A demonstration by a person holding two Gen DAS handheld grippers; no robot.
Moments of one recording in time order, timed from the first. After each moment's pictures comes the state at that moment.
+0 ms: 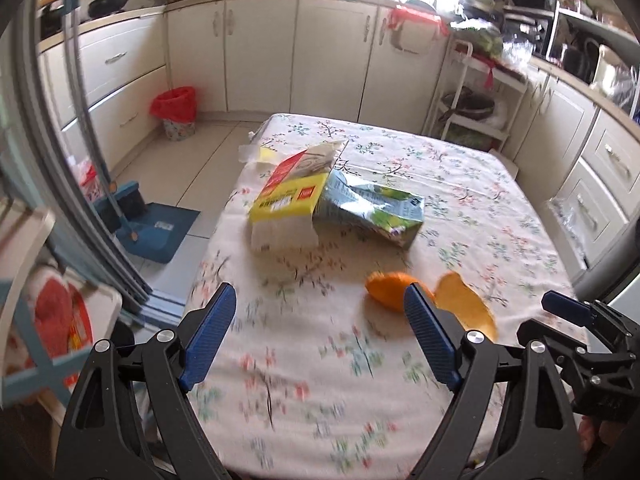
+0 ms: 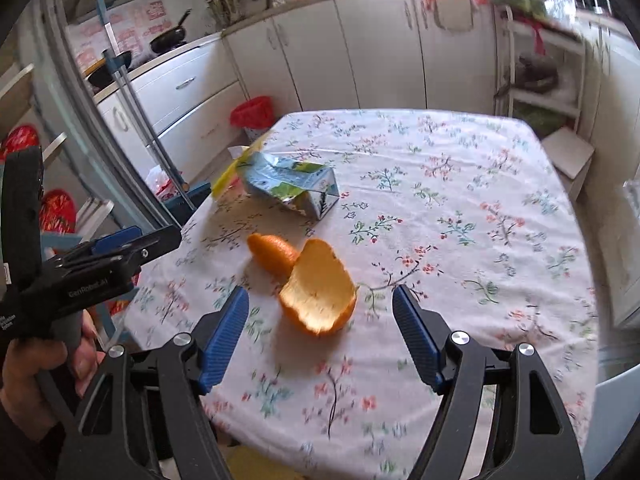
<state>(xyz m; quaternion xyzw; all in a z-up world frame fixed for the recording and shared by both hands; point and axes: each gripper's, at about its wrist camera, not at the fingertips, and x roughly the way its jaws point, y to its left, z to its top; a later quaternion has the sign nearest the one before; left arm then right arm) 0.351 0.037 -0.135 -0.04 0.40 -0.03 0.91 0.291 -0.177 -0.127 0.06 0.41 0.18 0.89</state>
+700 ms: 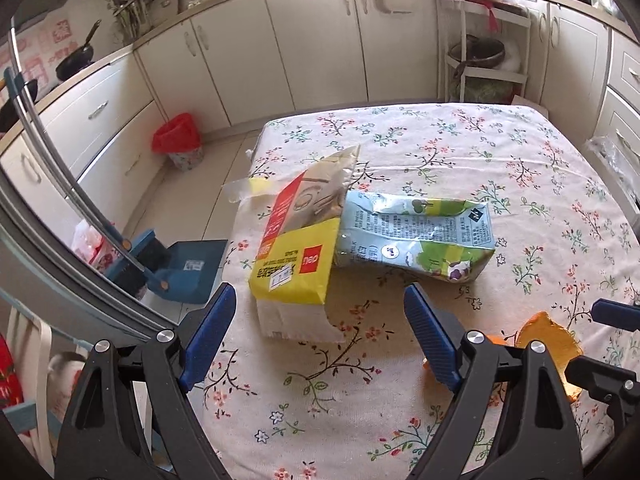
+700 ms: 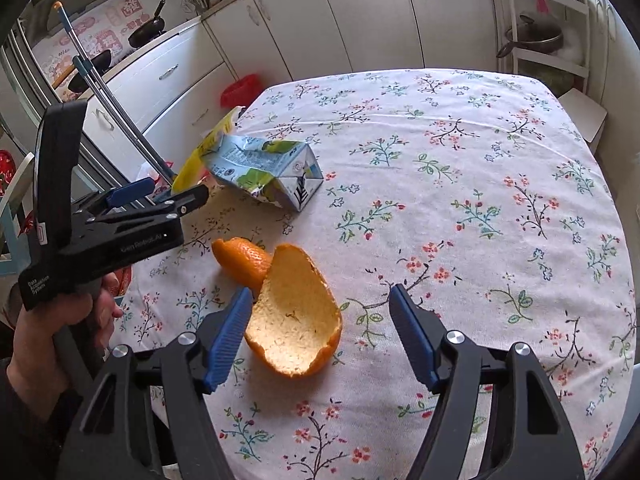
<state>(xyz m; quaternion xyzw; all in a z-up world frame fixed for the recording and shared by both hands) 0.438 0.013 -0.159 0.10 0.42 0.00 0.90 0.333 -0.179 -0.154 0.09 0.46 0.18 0.86</state>
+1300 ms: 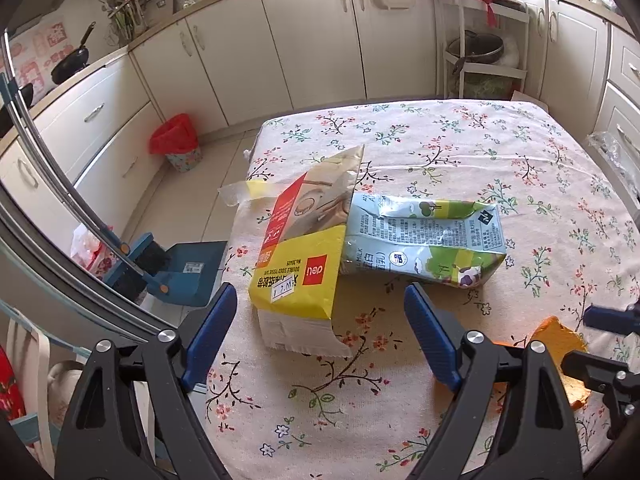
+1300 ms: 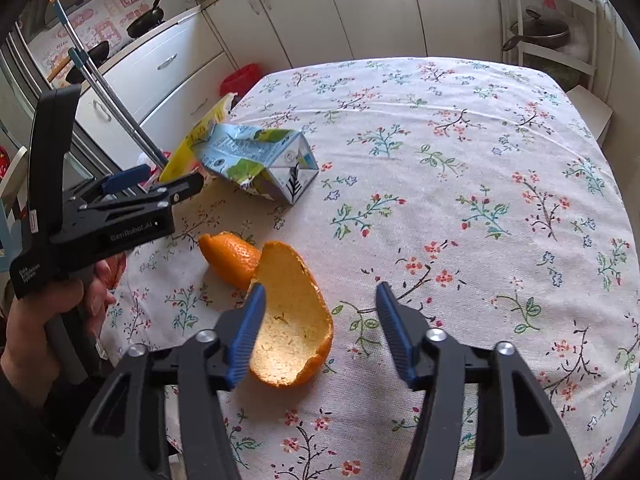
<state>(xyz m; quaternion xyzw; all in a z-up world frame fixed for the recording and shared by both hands) 0.448 0.016 -0.162 0.10 0.42 -0.01 0.90 0.342 -0.177 -0.163 0.08 0.48 0.19 0.85</state>
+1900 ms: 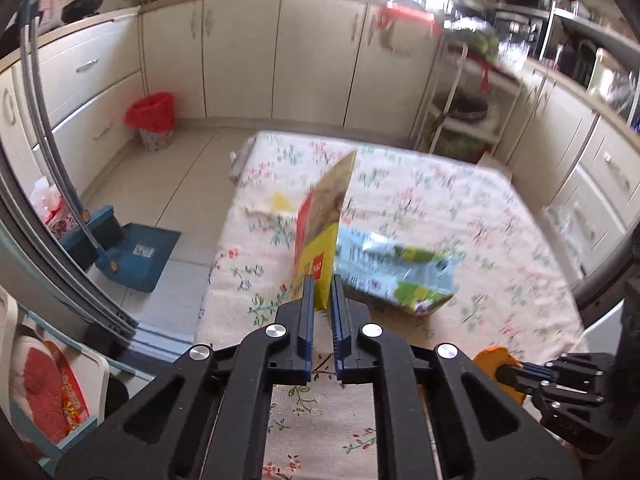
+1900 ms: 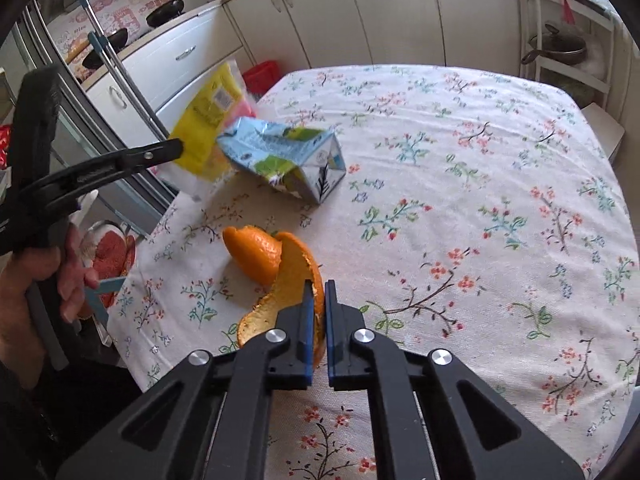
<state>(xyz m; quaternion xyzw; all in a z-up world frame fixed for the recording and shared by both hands) 0.427 0.061 -0.129 -0.05 0.39 -0.07 0.92 0.333 -0.167 -0.153 0.06 0.47 0.21 0.86</state>
